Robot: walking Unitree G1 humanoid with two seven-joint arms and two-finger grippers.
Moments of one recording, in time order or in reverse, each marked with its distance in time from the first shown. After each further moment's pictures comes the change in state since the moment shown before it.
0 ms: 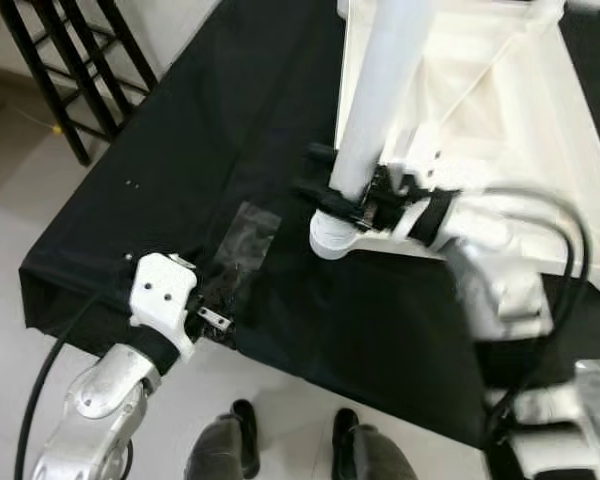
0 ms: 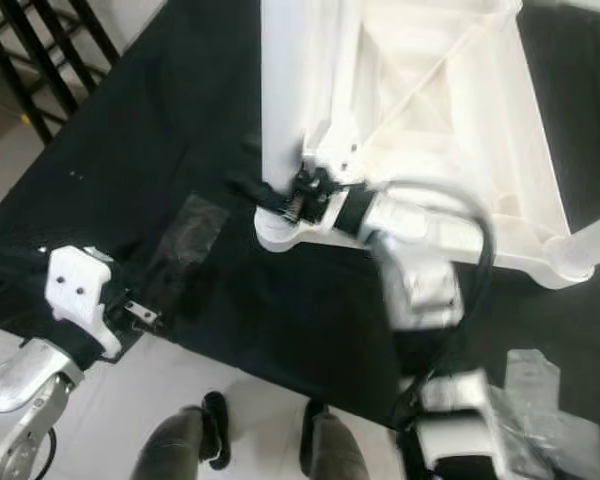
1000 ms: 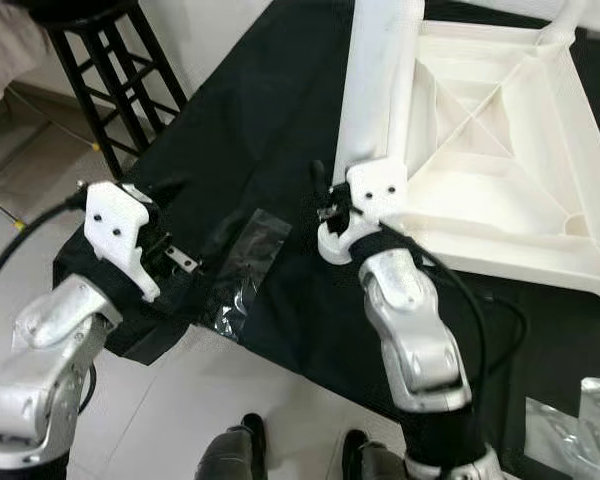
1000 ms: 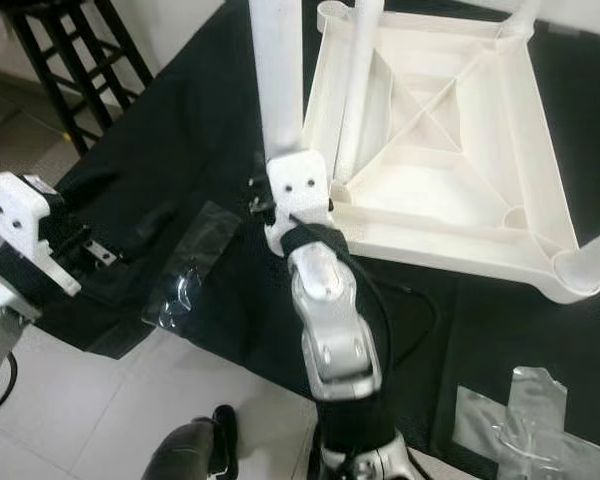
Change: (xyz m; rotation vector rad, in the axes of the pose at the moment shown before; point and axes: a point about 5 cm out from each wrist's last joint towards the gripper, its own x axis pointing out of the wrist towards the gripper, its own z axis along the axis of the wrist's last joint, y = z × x) left arm 0.023 0.039 0.050 0.045 -0.198 -0.132; right arm 0.021 -0.014 -0.026 -0.120 0.191 -0.473
